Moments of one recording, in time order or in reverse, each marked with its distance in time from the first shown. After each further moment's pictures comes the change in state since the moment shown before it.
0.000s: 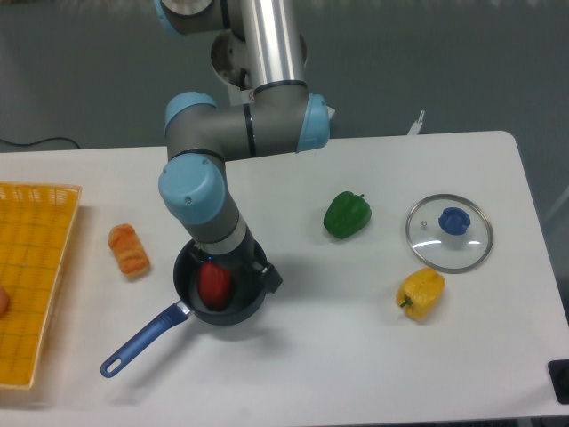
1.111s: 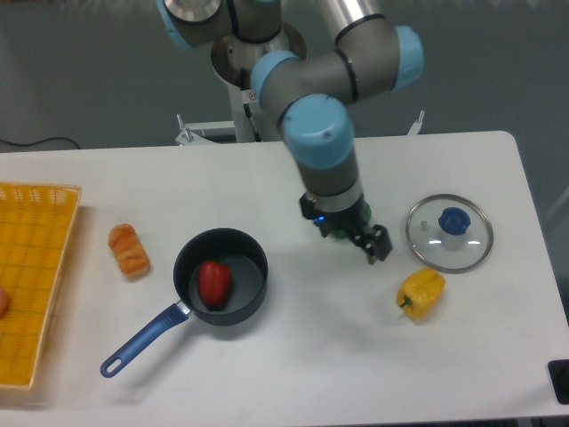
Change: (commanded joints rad) arm 0.319 0.092 -0.026 -0.012 -0.009 0.461
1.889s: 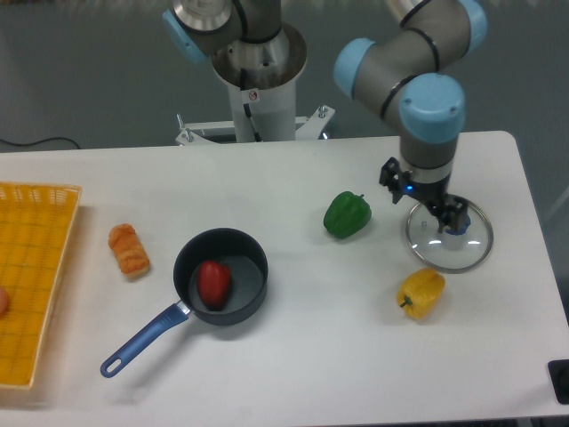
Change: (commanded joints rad) arm 0.235 -0.035 -0.061 0.006 -0.057 0.155
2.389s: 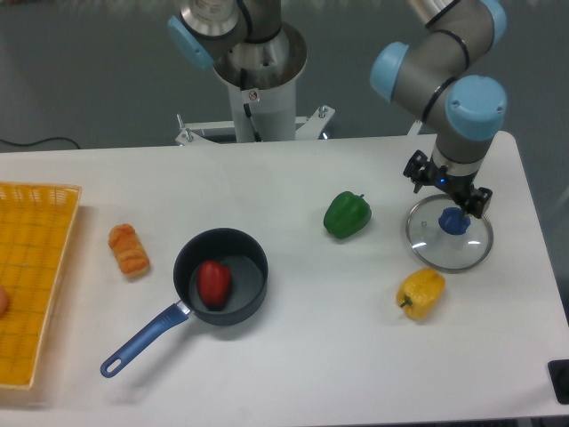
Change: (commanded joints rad) arm 0.097 -0.035 -0.026 0.009 -0.020 0.071
